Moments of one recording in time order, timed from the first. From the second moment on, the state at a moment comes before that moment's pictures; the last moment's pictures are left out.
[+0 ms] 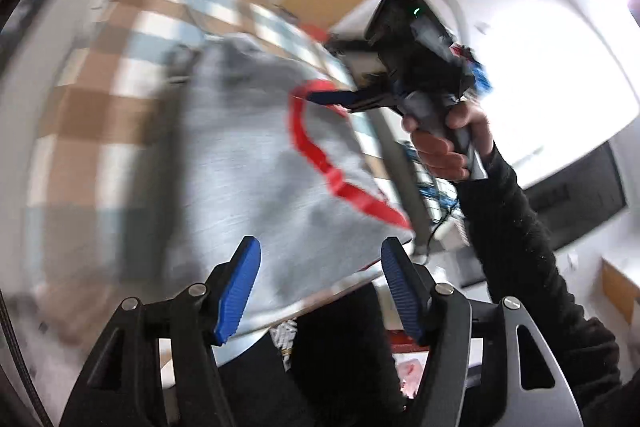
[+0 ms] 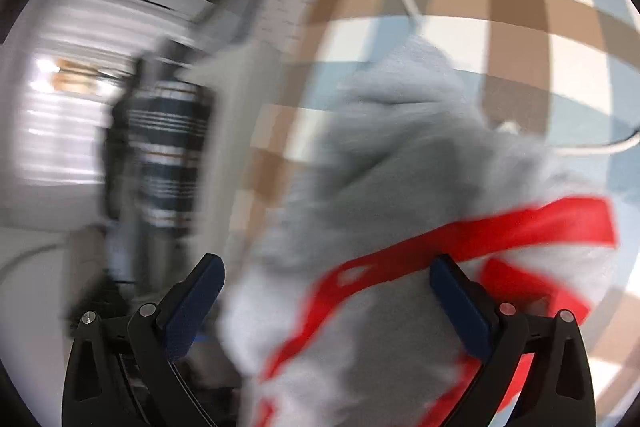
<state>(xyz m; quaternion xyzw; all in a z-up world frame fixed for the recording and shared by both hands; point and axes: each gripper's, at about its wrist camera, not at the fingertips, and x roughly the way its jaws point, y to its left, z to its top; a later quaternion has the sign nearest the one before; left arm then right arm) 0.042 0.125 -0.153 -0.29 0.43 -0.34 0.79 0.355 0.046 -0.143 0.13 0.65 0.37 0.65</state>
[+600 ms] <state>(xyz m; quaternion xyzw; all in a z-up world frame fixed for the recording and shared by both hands) 0.088 0.172 -0.200 -0.32 0.47 -0.30 0.76 0.252 0.024 -0.174 0.18 0.67 0.43 0.58</state>
